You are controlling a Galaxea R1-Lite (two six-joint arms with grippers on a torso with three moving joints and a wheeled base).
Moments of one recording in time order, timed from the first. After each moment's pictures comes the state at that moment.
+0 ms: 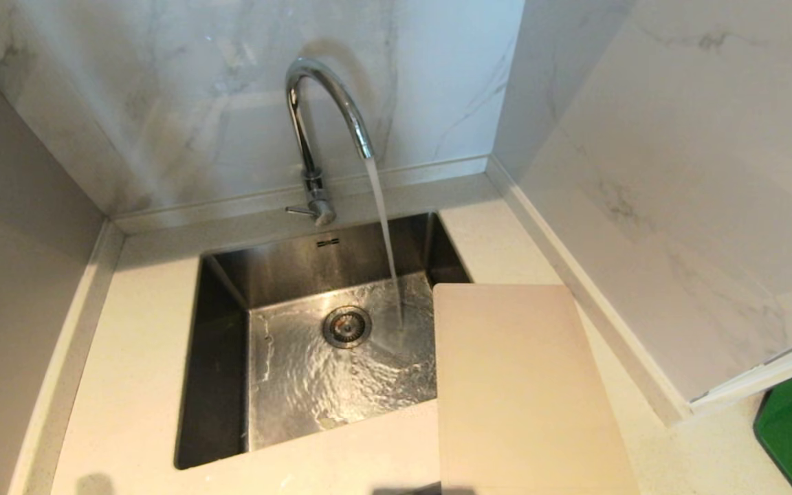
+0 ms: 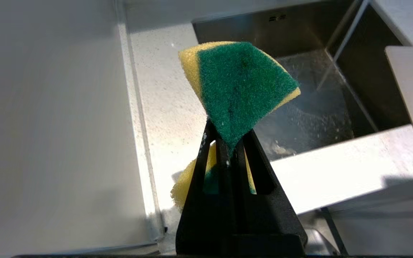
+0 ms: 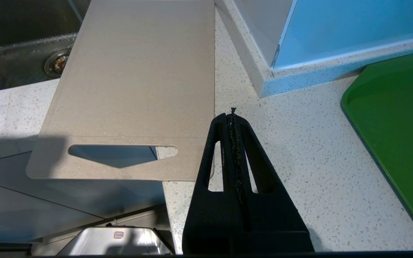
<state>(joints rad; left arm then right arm) 0.08 0.29 -0.55 0.31 -0.06 -0.04 0.00 0.00 0.00 0.00 0.00 0.01</state>
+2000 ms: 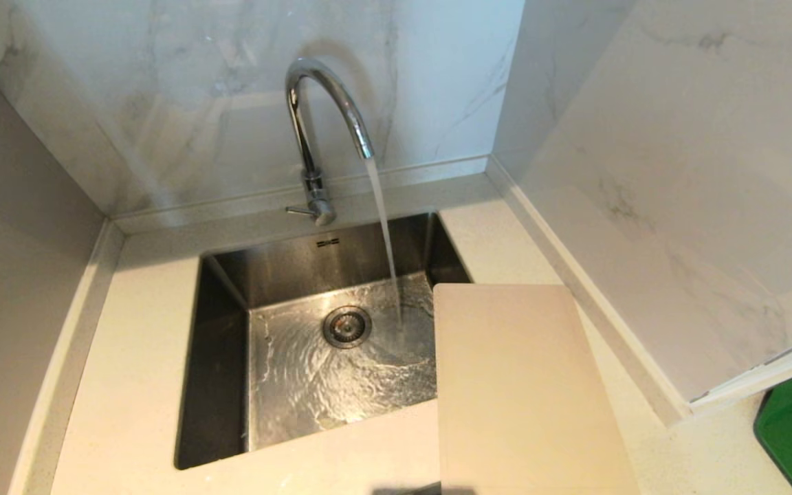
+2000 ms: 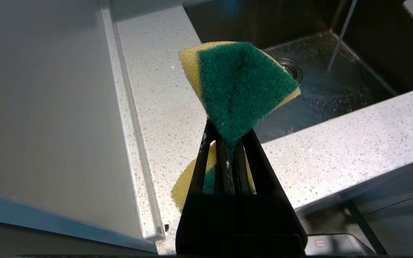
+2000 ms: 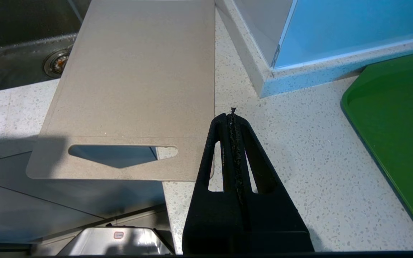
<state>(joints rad) 0.00 0.00 0.00 -0.04 -0.03 0.05 0.00 0.00 0.00 0.00 0.00 0.01</state>
